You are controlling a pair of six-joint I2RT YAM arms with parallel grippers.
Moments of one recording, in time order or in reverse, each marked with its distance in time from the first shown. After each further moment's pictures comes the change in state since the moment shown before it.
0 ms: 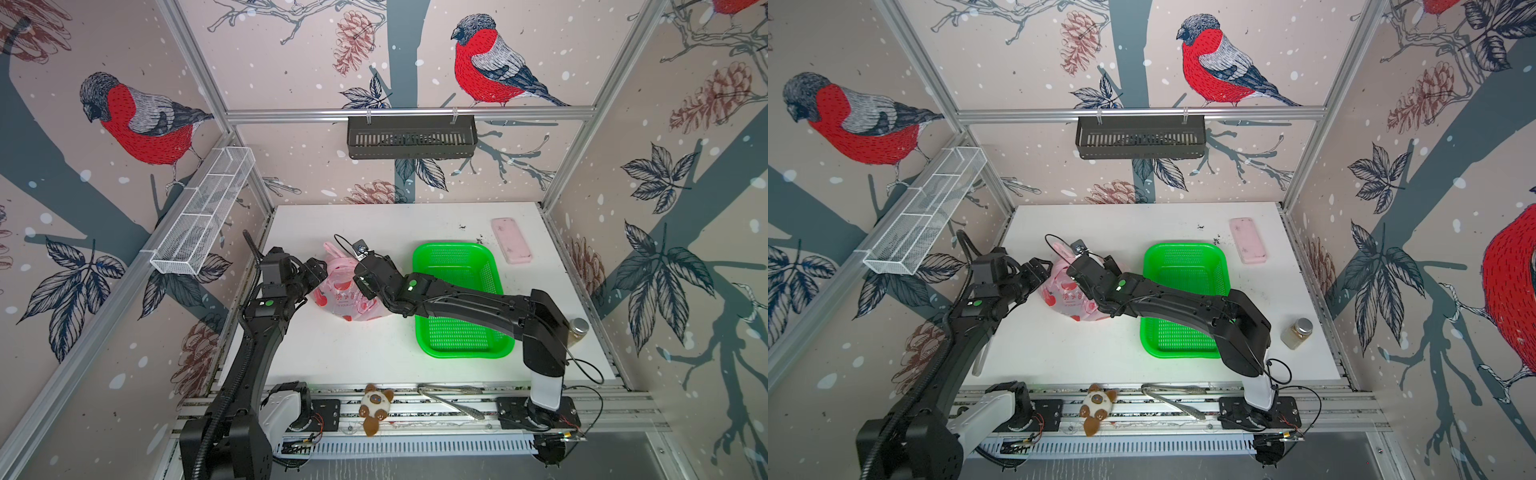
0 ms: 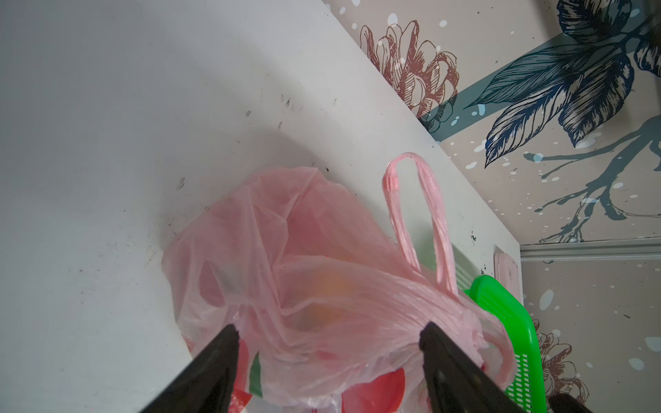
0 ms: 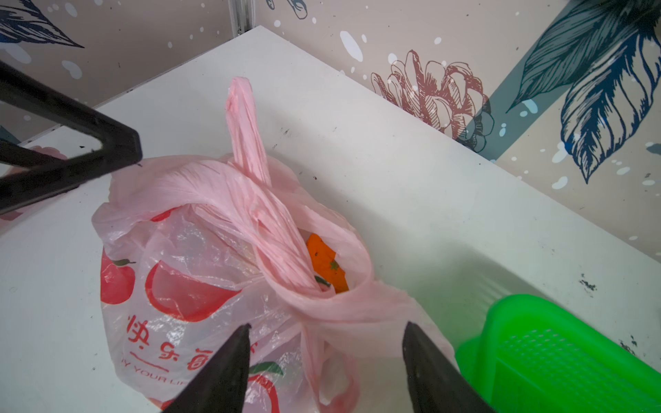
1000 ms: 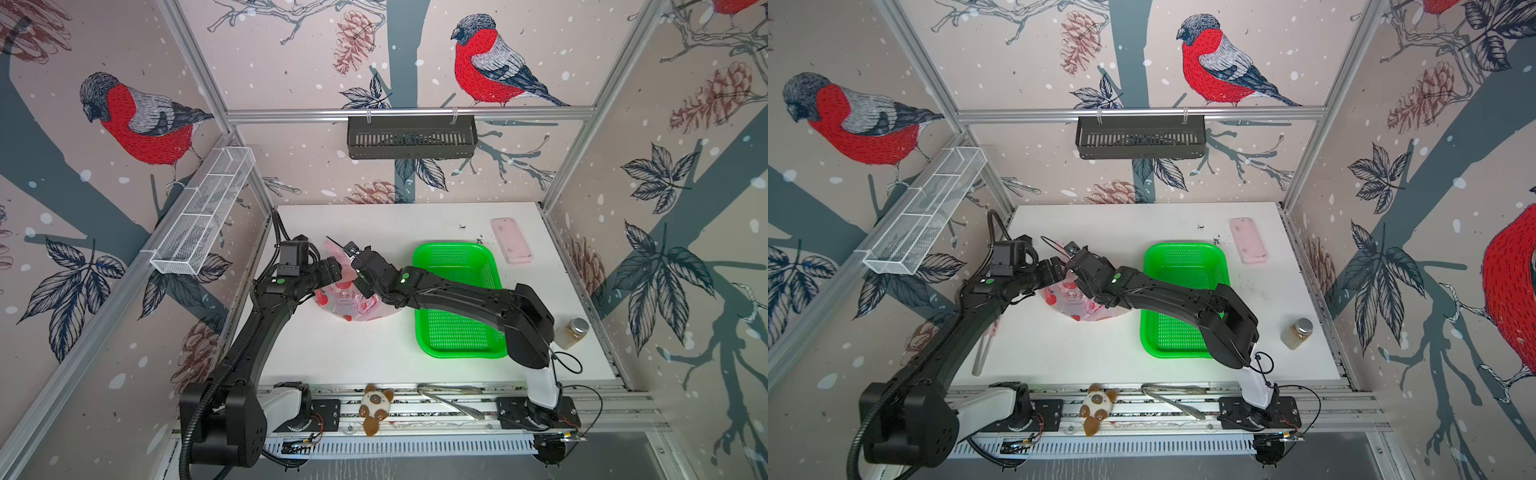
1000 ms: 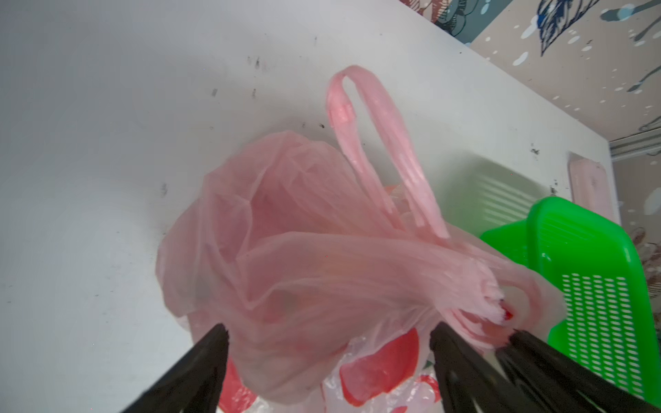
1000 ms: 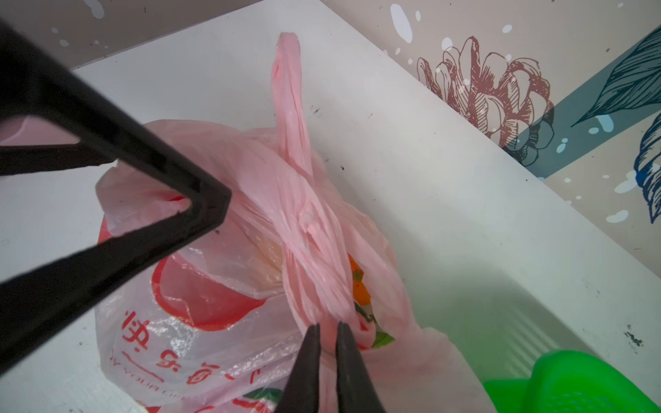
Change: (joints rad) left arm -0.131 0.159 0.171 -0.201 -0.109 0.269; right arm -0.047 0.070 0.044 -0.009 -0.140 -0.094
